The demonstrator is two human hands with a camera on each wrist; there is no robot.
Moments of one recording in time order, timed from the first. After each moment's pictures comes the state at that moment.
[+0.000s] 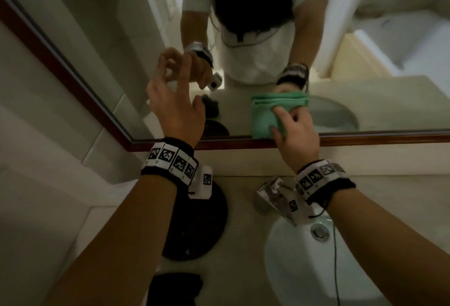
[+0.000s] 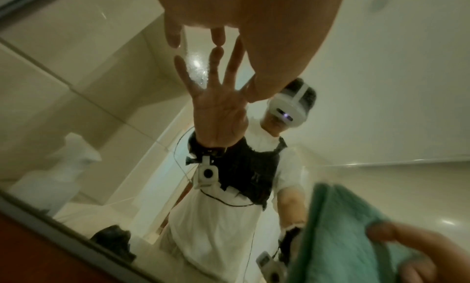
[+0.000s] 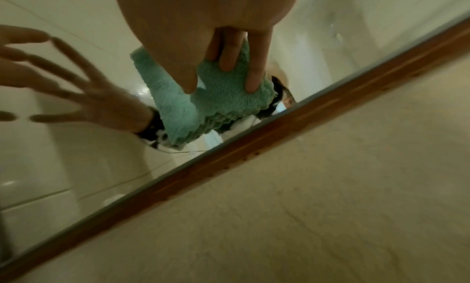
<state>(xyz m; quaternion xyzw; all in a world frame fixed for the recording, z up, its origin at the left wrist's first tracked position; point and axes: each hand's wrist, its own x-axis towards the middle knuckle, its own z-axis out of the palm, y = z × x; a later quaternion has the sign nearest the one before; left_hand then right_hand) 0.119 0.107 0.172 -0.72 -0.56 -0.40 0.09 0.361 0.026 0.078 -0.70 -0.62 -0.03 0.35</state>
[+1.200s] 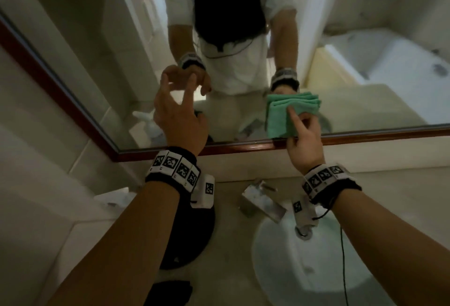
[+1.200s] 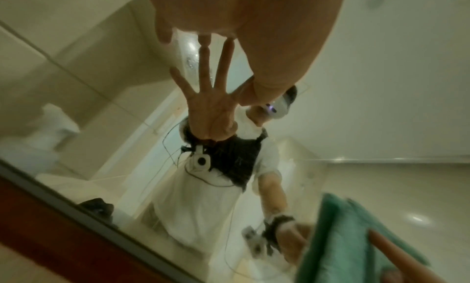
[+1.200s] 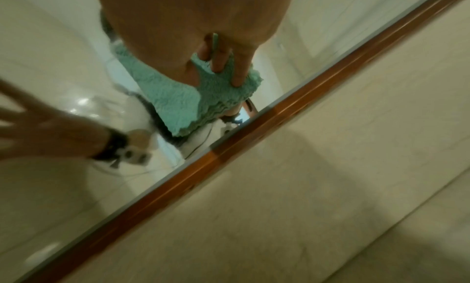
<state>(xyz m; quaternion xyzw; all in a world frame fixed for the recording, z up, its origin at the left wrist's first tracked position) 0.142 0.085 0.164 -0.75 -0.53 -0.40 0.04 0.408 -0.009 0.077 -0.71 -0.56 0.00 0.43</state>
